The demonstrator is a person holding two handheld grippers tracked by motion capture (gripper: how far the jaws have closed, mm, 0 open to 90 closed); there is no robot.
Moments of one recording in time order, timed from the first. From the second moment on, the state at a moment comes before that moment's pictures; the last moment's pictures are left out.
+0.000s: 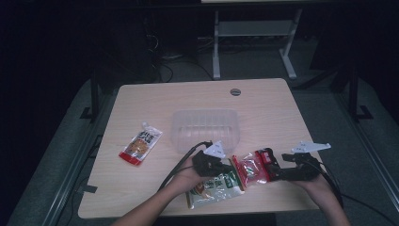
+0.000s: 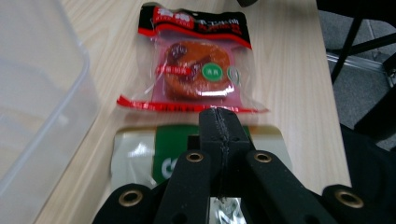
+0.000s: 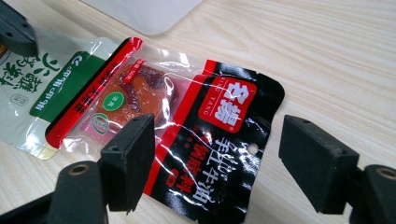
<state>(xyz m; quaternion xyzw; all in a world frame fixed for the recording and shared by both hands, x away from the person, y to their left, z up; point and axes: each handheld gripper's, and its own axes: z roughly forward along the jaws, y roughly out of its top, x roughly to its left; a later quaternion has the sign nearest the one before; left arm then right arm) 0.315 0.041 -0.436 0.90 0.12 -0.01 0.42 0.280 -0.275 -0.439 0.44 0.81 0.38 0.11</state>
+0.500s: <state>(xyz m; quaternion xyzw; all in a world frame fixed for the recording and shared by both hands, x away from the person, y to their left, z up) 0.326 0.010 -0.447 0.90 0.12 0.01 0.42 0.280 -0.277 -0.440 0.44 0.81 0.38 0.11</state>
